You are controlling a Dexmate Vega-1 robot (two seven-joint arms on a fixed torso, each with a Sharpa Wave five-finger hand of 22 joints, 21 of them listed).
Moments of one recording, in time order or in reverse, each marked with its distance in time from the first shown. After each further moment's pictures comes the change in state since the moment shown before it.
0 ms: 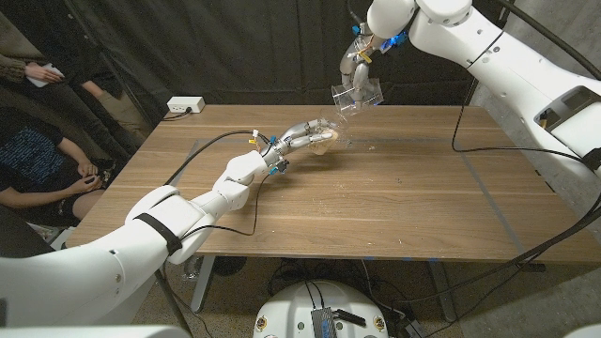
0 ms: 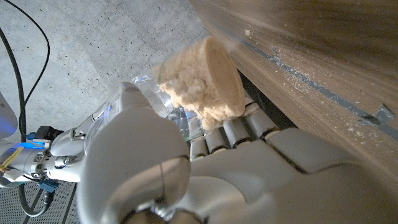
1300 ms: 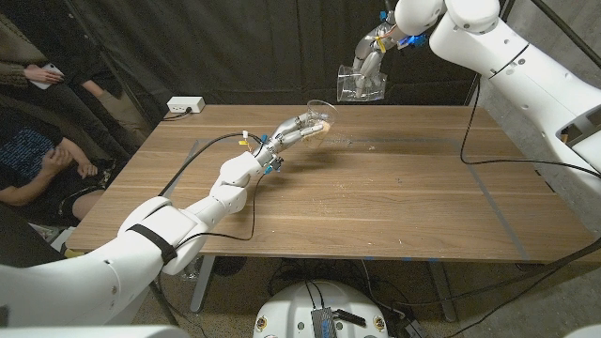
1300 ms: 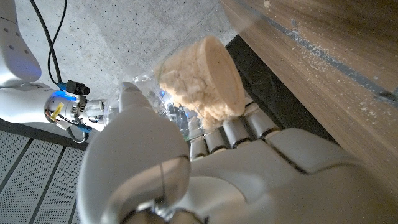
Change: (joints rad) left arm 0.071 0.032 -0.076 -0.116 -0.095 0.004 -0.041; left_hand 0.000 0.000 0.000 0.000 -0.003 0.004 0.004 0.004 -0.005 0.004 0.000 0.003 -0.001 0.011 -0.004 0.000 0.000 0.006 -0.005 0.006 0.000; right arm -0.102 -0.099 0.095 -0.107 0.082 -0.329 -0.146; right_hand -0.007 0.007 0.000 0.000 -0.001 0.012 -0.005 -0.009 0.010 0.011 0.000 -0.008 0.005 0.018 -0.007 -0.001 0.006 0.018 -0.004 0.014 0.000
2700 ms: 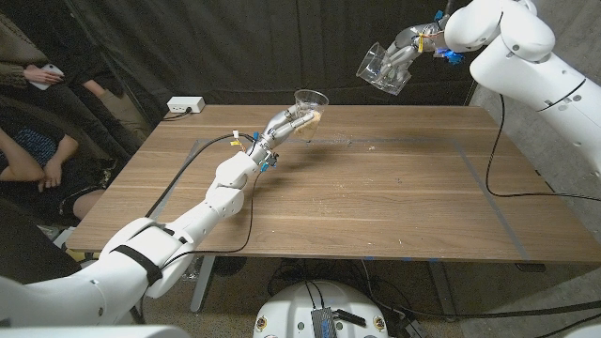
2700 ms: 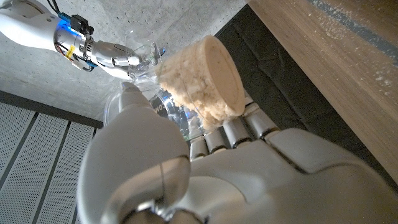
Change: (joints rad) left arm 0.100 0.068 -0.033 -0.232 -0.035 0.081 0.119; left_hand 0.000 0.000 0.000 0.000 0.007 0.000 0.000 0.000 0.000 0.003 0.000 -0.001 -0.003 0.000 0.000 -0.004 0.002 0.000 0.000 0.004 0.000; right arm -0.263 -0.215 0.212 -0.232 0.258 -0.368 -0.377; right_hand -0.009 0.009 0.000 0.000 -0.004 0.000 0.000 -0.002 0.000 0.005 0.006 -0.008 -0.001 0.000 0.000 -0.008 0.003 0.000 0.000 0.000 -0.002
